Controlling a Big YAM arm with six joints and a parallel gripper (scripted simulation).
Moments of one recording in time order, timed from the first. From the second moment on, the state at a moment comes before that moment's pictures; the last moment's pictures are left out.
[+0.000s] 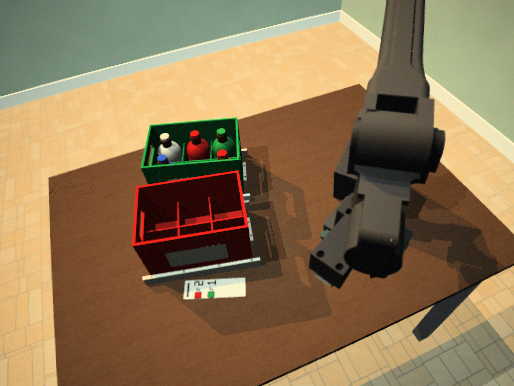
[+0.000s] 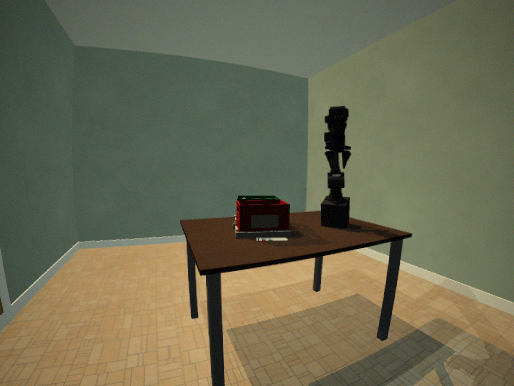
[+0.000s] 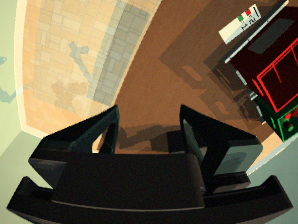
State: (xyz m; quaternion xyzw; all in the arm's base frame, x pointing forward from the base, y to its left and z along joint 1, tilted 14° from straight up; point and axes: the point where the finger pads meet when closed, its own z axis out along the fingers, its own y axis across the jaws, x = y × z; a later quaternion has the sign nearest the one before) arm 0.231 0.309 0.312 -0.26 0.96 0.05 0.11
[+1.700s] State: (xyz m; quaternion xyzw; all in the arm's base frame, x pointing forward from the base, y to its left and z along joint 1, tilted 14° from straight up) arm 0.397 0.239 0.246 -0.58 0.80 0.01 0.12
